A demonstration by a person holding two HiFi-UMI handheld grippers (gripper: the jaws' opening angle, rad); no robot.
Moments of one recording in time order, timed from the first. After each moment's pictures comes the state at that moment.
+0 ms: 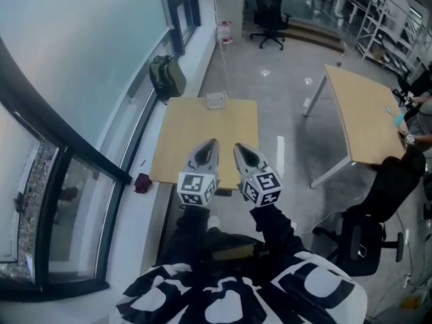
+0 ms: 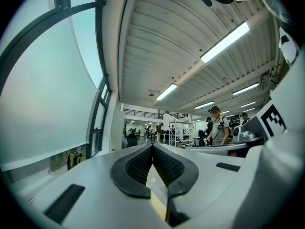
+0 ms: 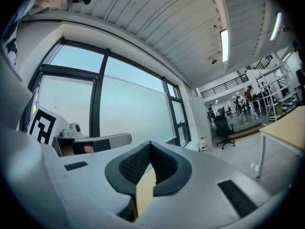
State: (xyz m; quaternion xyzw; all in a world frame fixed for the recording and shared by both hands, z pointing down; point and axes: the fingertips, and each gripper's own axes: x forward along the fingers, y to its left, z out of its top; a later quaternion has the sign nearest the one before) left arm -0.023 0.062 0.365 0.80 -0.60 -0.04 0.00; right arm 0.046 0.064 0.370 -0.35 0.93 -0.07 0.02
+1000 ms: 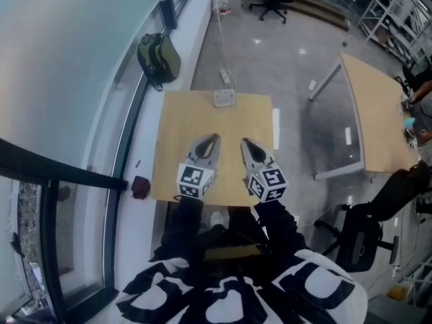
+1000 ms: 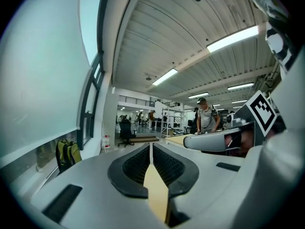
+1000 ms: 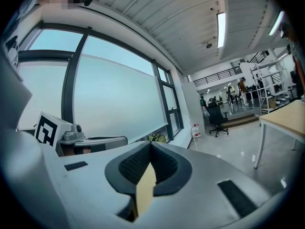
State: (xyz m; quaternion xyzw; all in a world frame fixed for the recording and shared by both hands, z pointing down) left arm -0.118 -0.107 0.455 0.84 -0.54 0.01 0.05; right arm -0.037 -0.105 0.451 -0.39 0.91 -0.11 -0.04
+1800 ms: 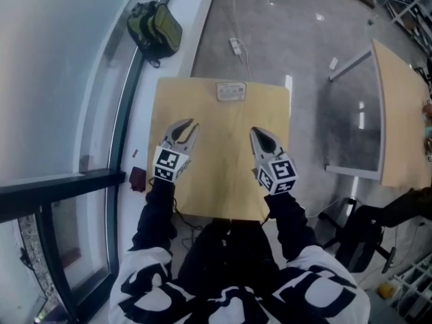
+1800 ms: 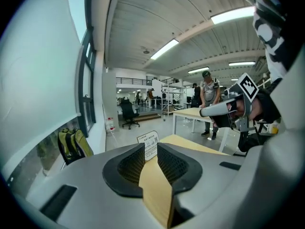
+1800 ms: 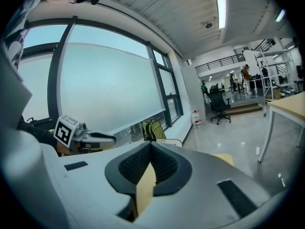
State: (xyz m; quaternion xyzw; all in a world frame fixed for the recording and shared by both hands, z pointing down) left arm -0.221 -0.232 0.595 0.83 -0.53 0.17 0.09; right arm -0.044 -0.244 0.553 -0.37 0.91 -0.16 -0.10
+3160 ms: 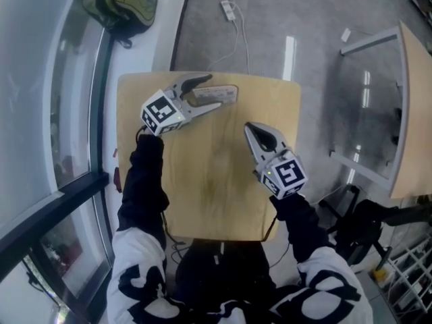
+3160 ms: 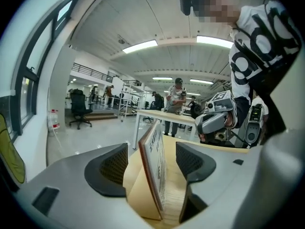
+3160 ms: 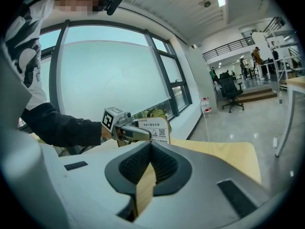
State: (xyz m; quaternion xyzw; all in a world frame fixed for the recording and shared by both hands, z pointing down) left arm -0.131 -0.416 0.690 0.96 -0.24 0.13 0.10; right arm -0.049 -0.335 0.655 -0.28 0.93 -0.20 -0.13
